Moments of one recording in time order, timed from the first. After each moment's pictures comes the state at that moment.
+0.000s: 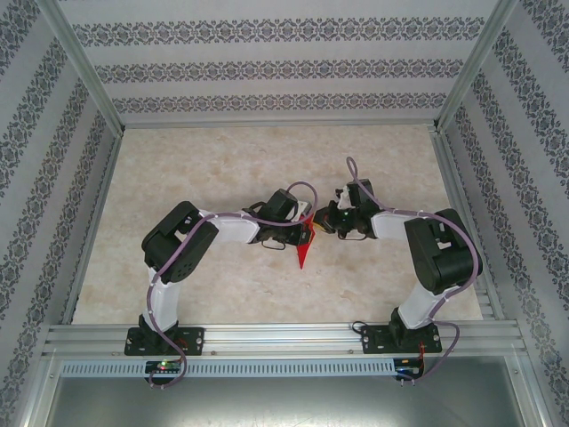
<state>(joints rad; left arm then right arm) -0.72 2.01 1.13 0.01 0.39 -0.45 0.28 1.70 0.75 0.09 -0.67 0.90</state>
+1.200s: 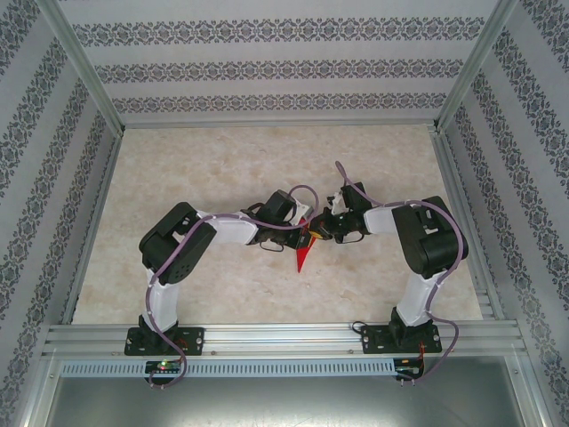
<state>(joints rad) -0.72 1.98 1.10 0.01 0.45 -0.37 0.29 1.84 0.80 0.01 -0.75 0.78</state>
